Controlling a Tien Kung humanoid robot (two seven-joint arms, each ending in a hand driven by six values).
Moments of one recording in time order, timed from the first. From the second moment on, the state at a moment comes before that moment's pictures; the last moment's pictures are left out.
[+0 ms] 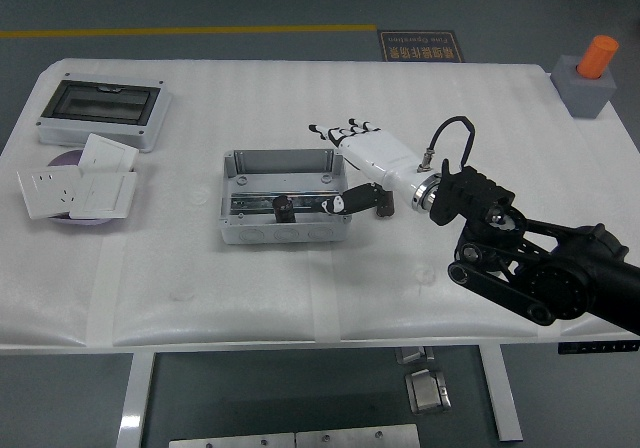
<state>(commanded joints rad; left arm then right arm) 0.03 0.17 -0.73 -0.18 1.19 -0.01 0.29 0.81 -0.39 0.36 1.18 -1.78 -0.22 -0.11</state>
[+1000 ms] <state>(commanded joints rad) 0.02 0.17 -0.72 -0.18 1.17 -0.01 0.28 0.89 -0.40 0.11 0.93 -1.62 -0.24 -0.06</state>
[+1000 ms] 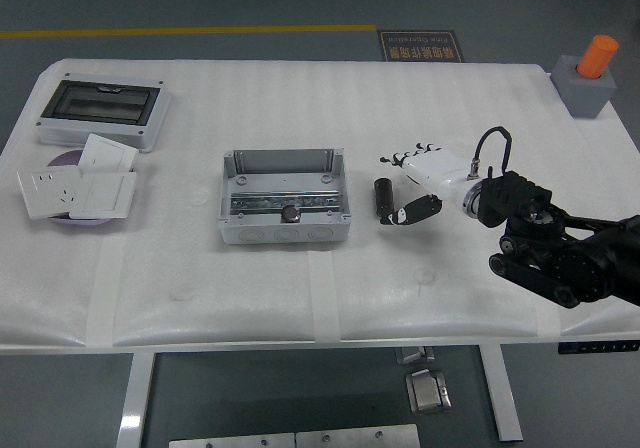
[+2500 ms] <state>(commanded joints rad) 0.01 0.17 -0.67 -0.18 1.11 0.01 0.23 0.87 -0.37 0.11 0.91 -1.58 -0.30 -0.04</state>
